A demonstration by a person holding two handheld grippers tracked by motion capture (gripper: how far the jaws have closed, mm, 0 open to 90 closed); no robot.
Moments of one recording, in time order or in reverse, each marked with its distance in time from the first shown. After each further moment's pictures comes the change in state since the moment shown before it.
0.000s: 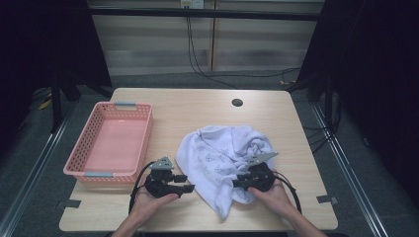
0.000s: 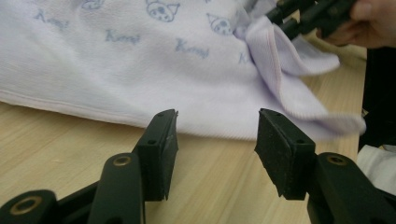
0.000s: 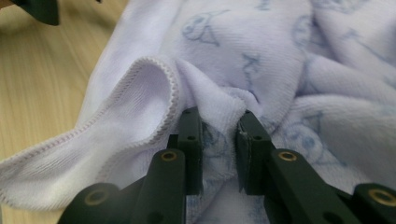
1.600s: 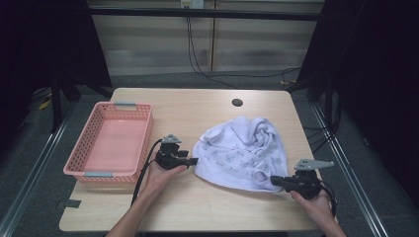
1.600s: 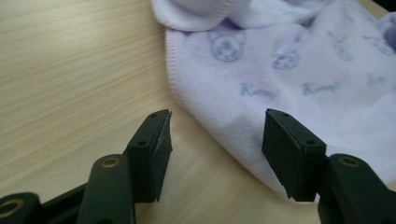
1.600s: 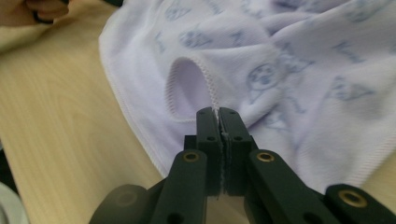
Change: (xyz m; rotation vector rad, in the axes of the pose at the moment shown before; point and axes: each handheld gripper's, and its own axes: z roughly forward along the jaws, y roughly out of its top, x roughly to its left) left arm 0.068 0.040 0.047 -0.029 0.174 -0.079; right arm -0.024 -0.056 -0.098 -0.158 -0.162 0.136
